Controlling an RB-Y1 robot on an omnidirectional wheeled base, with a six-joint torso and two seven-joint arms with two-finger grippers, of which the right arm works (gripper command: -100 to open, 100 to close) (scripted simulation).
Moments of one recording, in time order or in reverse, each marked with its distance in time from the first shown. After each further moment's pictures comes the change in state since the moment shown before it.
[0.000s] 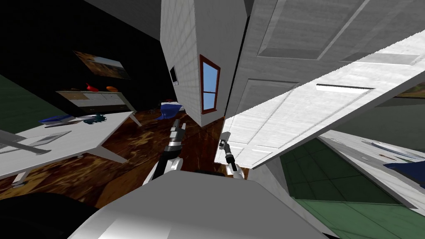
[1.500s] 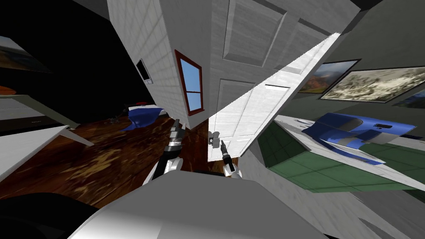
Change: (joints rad) arm 0.012 -0.024 0.278 -0.023 -0.198 0.022 0.071
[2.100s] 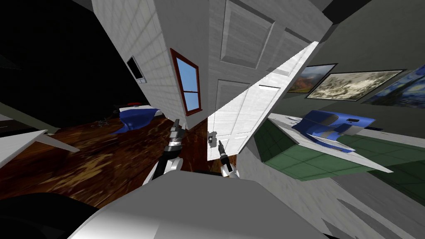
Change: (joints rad) arm -0.004 0.025 0.081 0.007 -0.057 -0.004 0.019
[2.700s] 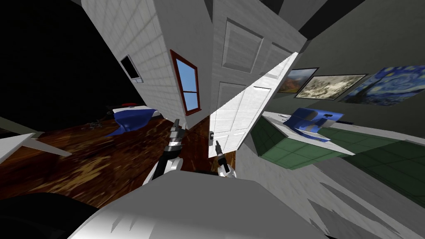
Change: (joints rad) arm 0.016 0.037 0.075 -0.028 -0.048 0.013 0.021
